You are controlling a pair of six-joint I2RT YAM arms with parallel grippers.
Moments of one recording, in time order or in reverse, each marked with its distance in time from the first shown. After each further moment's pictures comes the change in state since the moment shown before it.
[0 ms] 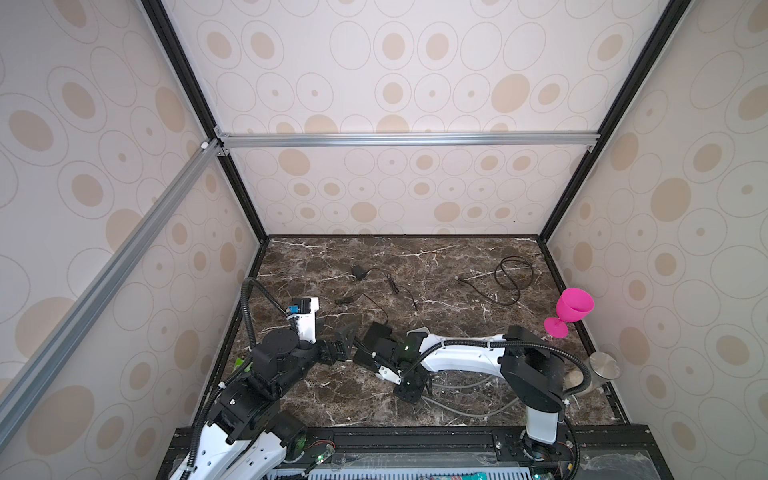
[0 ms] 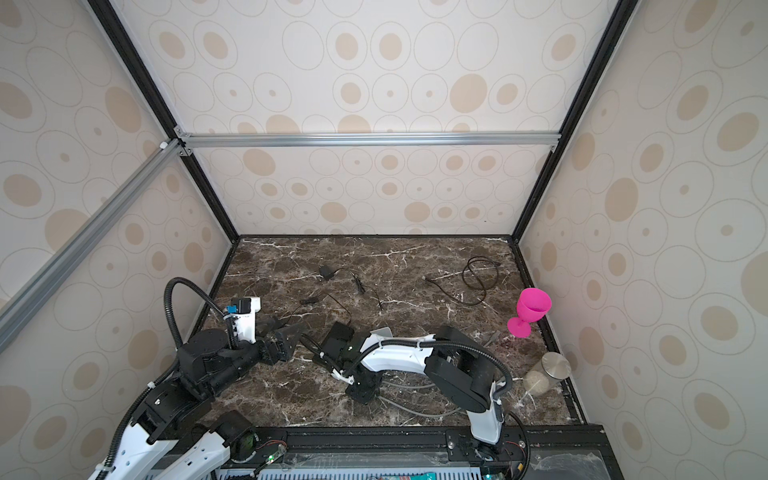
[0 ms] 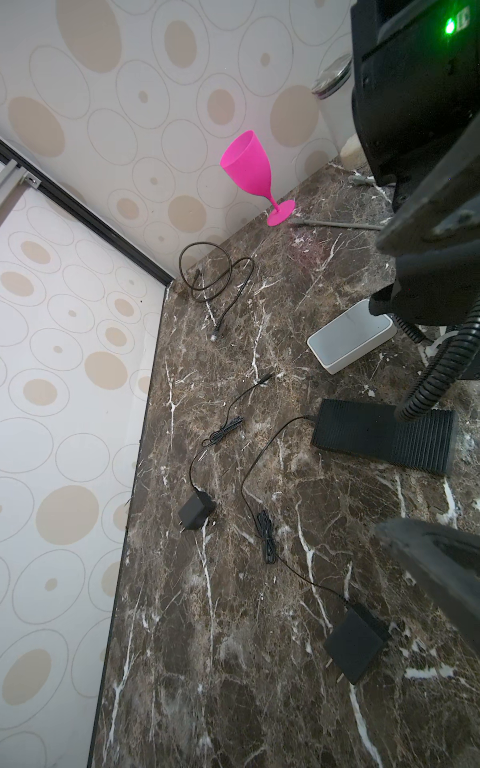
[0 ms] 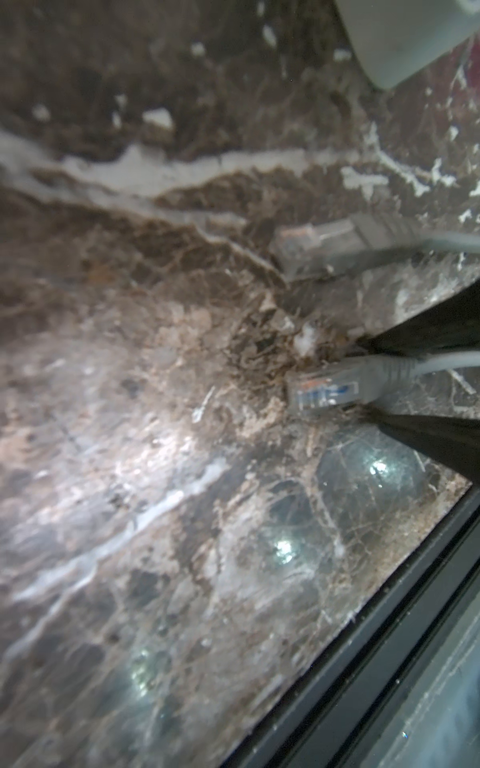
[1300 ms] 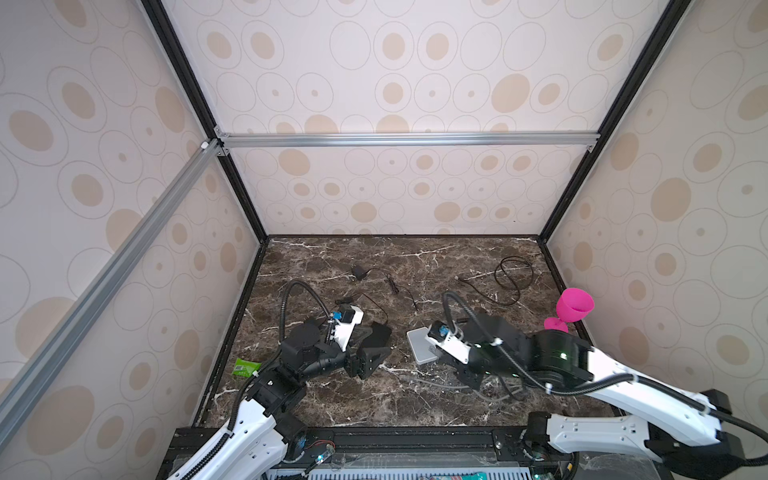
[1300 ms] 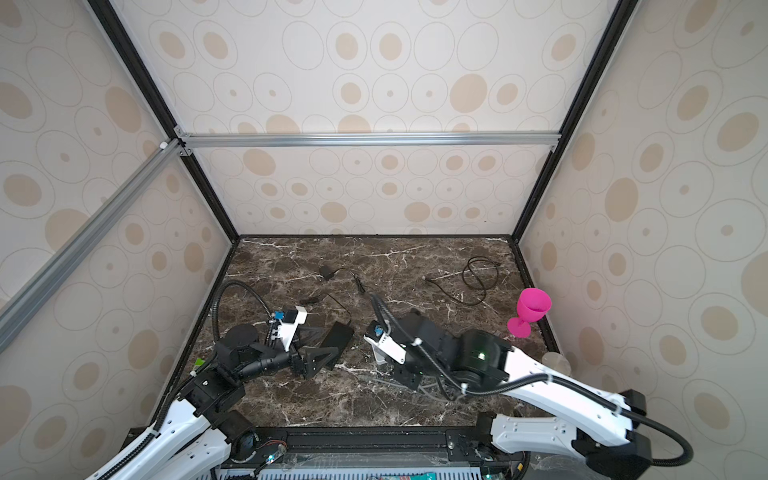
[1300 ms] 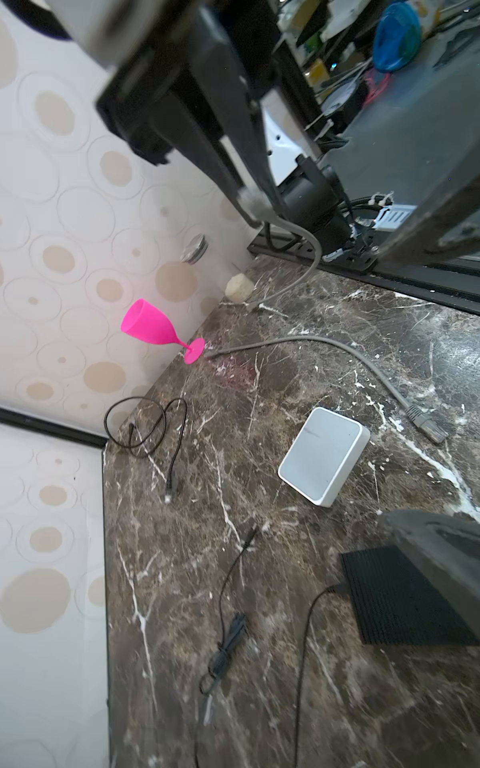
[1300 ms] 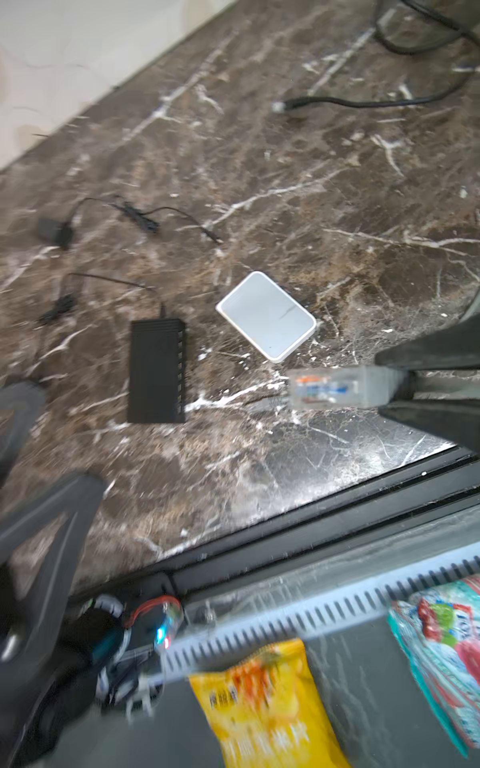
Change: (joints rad) left arm -0.018 0.133 -0.225 0.438 0.576 0.202; right arm -0.012 -0.935 -0.087 -0.072 0.163 -0.131
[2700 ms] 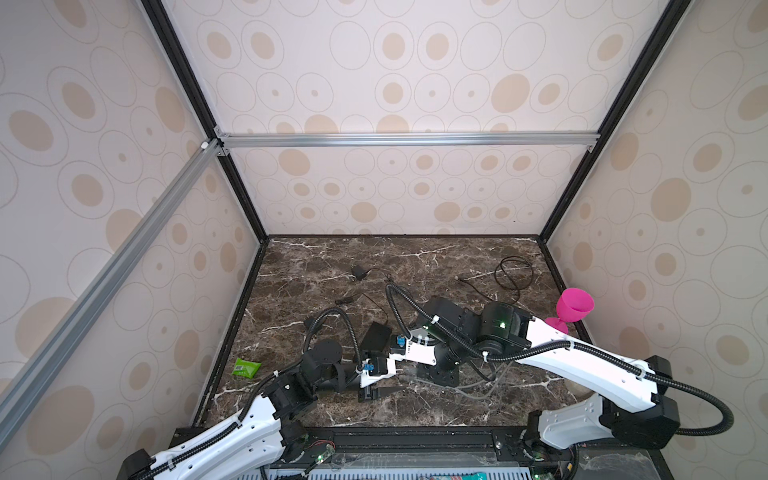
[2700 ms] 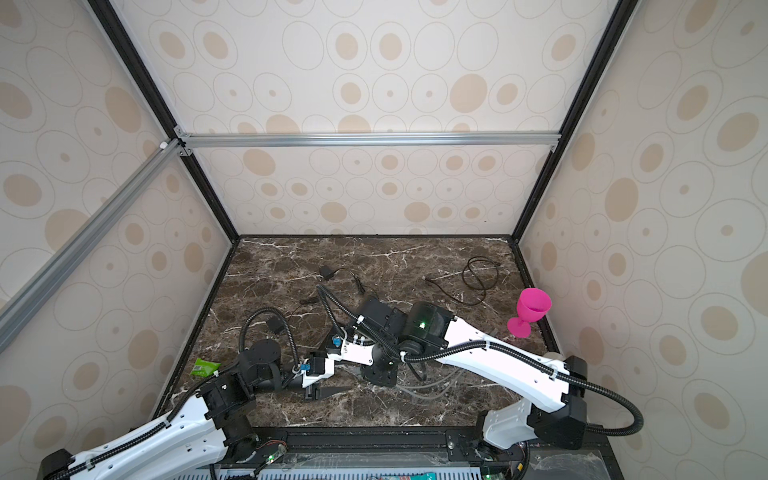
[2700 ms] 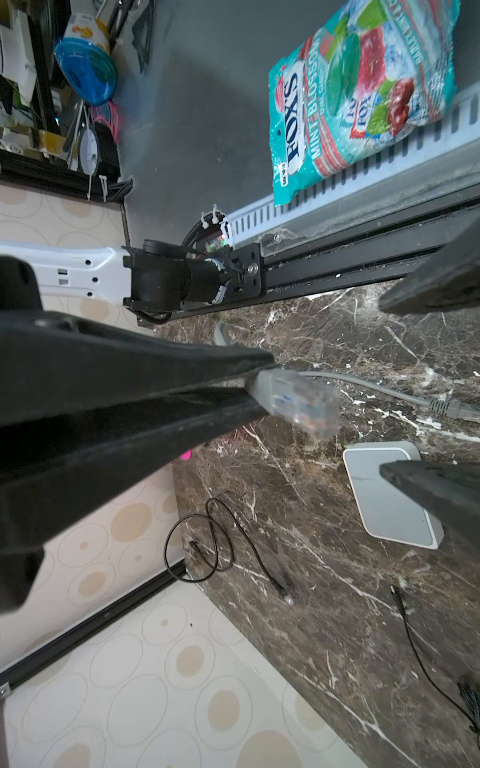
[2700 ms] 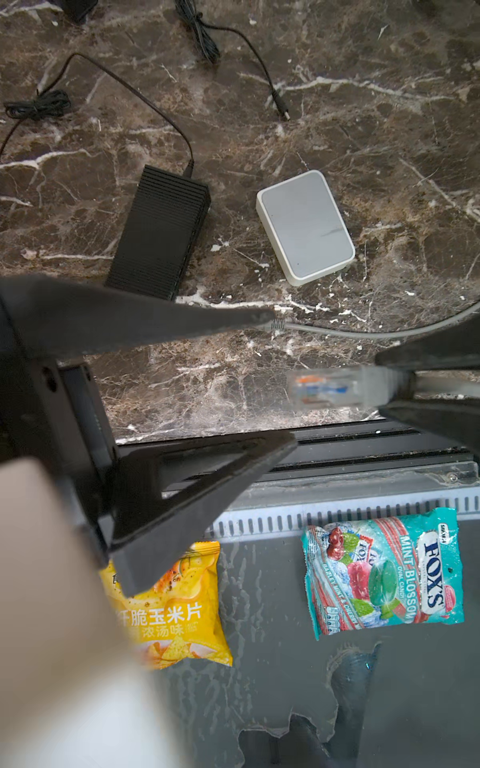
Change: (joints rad) left arm -0.283 0.066 -0.072 0.108 0.034 0.600; right arm -0.002 0.420 0.320 -0.225 -0.244 -0.183
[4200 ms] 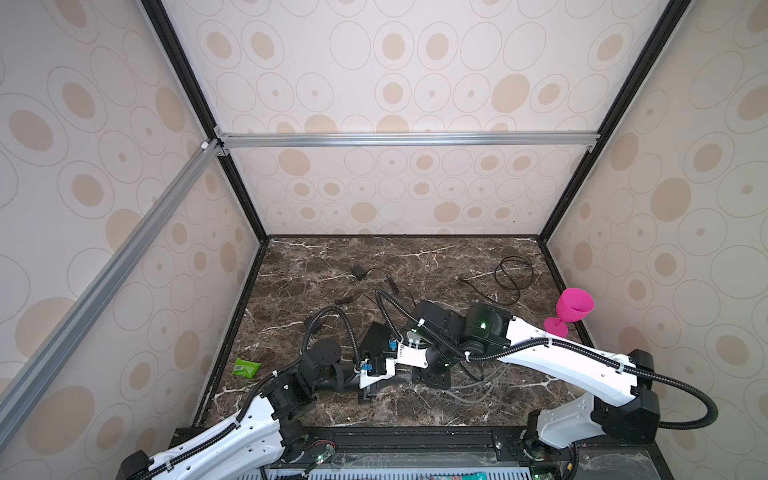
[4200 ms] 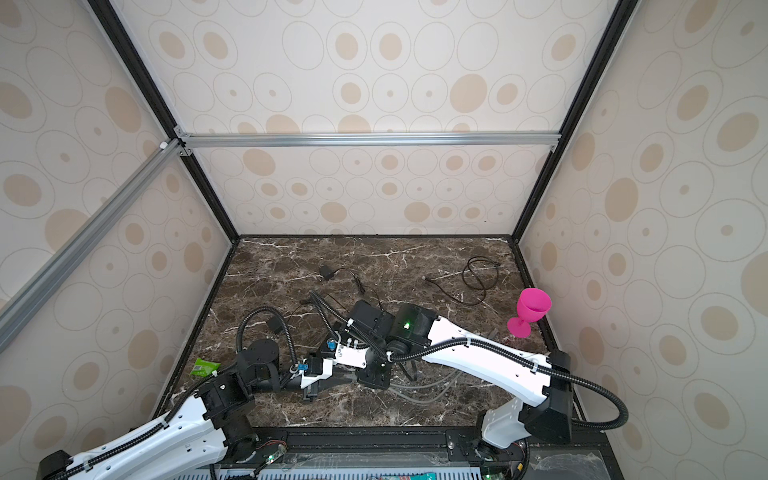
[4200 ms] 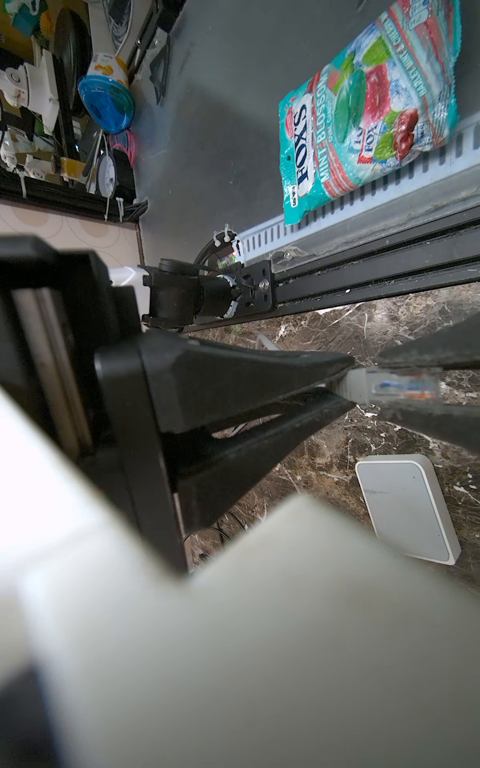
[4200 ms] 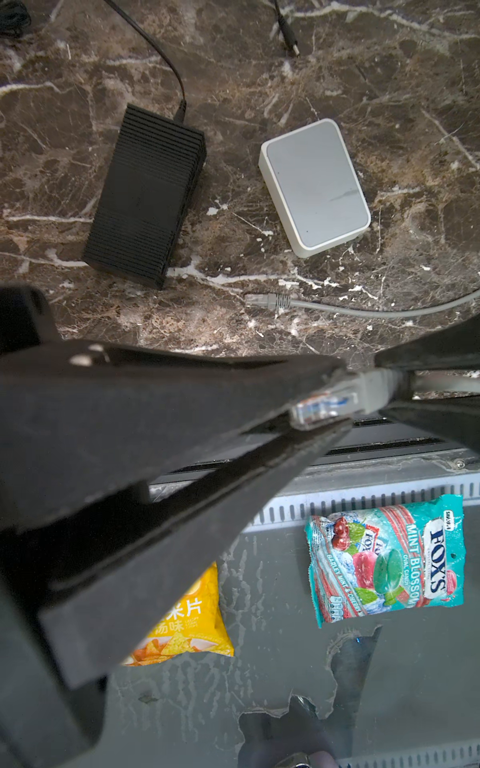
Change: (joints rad) left arm -0.003 -0.014 0.010 -0.002 0.034 -0.024; right arm -0.001 0.043 -0.049 0.047 -0.050 0.020
